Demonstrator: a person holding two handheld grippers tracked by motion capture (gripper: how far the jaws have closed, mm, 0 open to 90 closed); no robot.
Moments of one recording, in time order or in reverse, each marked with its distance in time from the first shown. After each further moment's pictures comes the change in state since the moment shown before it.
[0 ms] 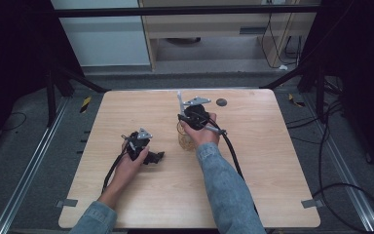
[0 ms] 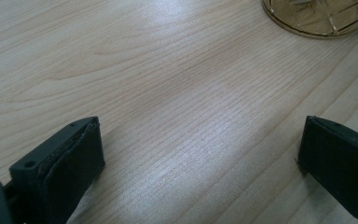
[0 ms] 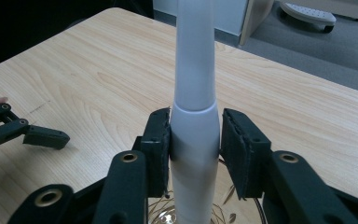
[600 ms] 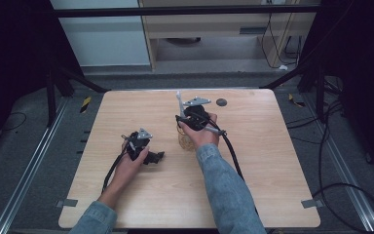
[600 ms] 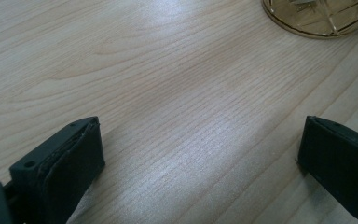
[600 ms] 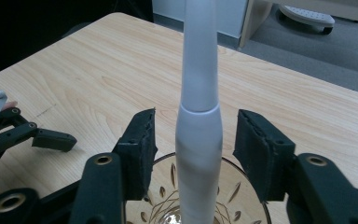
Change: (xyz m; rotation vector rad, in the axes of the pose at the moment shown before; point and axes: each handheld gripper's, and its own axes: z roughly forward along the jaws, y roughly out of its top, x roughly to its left) left arm 0.000 0.000 0.000 0.000 0.000 0.000; right arm 0.005 0.002 -0.006 -0.010 -0.002 0.012
